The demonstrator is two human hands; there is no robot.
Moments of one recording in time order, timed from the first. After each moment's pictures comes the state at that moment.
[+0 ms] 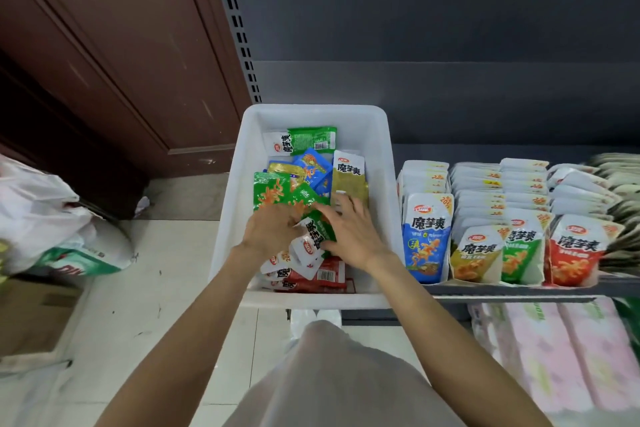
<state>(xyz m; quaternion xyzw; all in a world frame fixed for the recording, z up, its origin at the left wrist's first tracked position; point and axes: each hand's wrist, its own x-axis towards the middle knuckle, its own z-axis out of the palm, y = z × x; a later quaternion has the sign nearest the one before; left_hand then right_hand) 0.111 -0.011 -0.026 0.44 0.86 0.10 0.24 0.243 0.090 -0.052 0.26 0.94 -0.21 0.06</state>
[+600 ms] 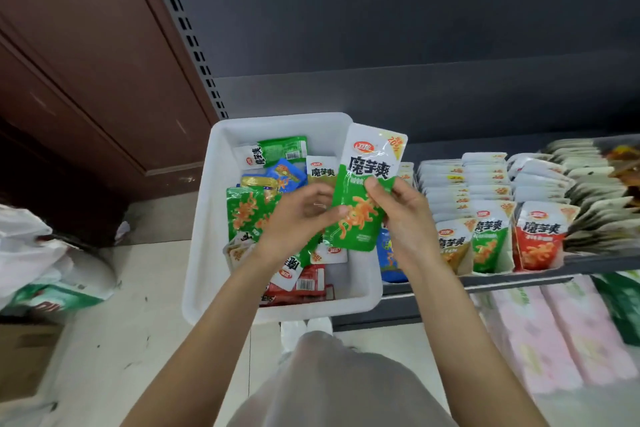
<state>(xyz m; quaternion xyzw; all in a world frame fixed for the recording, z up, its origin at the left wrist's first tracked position) 0.181 0.022 0.049 0.38 0.65 0.52 0.40 0.314 0.106 0.050 0.38 0.48 -0.71 -0.34</state>
